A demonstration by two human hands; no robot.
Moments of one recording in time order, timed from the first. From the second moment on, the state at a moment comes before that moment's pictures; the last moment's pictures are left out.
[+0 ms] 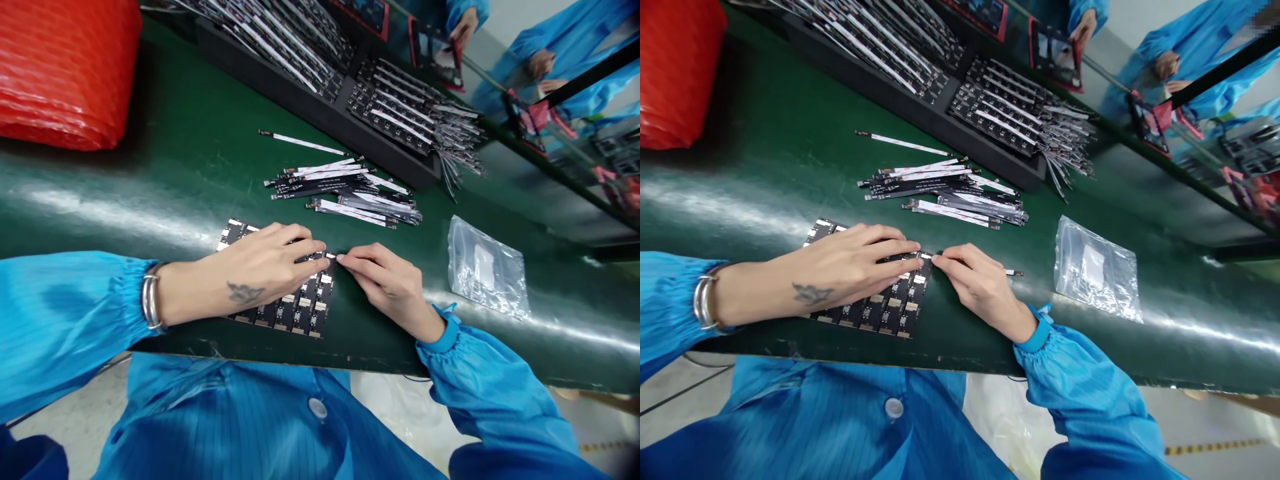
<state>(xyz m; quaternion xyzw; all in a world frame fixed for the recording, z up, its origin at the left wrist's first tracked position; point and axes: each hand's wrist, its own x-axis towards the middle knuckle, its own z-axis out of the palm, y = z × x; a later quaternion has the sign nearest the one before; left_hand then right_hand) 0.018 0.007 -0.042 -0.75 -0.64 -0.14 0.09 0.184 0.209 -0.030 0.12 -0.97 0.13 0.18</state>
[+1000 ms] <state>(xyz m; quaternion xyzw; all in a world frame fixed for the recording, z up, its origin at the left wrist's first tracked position) 0.017 0.007 -0.039 -0.75 -0.64 -0.13 0.10 0.176 0.217 -0.025 0.10 -0.95 0.28 0.12</state>
